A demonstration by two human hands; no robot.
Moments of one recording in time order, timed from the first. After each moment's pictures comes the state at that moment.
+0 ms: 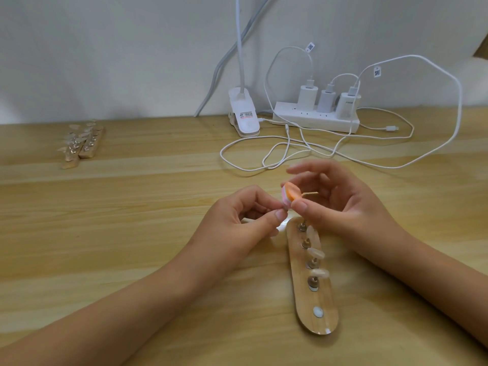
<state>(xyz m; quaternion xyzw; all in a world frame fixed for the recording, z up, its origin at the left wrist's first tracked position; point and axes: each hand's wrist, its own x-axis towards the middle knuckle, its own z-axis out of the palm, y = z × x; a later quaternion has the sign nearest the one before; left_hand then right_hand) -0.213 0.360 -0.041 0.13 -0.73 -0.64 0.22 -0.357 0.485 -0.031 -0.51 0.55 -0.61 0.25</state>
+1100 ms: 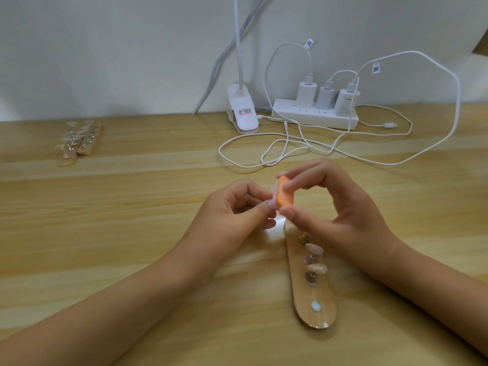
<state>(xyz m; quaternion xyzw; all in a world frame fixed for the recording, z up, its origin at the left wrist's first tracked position) -0.213 0.361 -0.038 0.14 -0.66 -0.70 0.23 -0.351 0.485 -0.036 -0.61 0.60 -0.53 0.01</state>
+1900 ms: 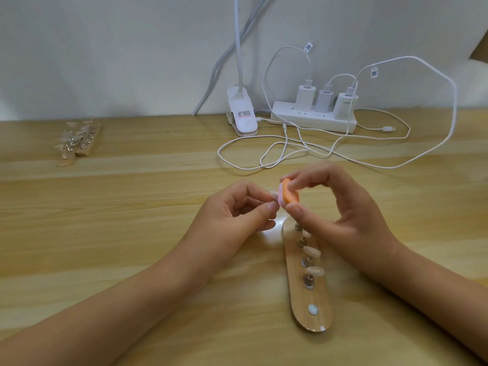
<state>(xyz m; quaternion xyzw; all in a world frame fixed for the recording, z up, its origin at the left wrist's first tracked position) -0.213 0.359 -0.040 0.13 -0.68 -0.68 0.24 -0.355 0.486 -0.039 -0.60 0.59 -0.54 0.01</state>
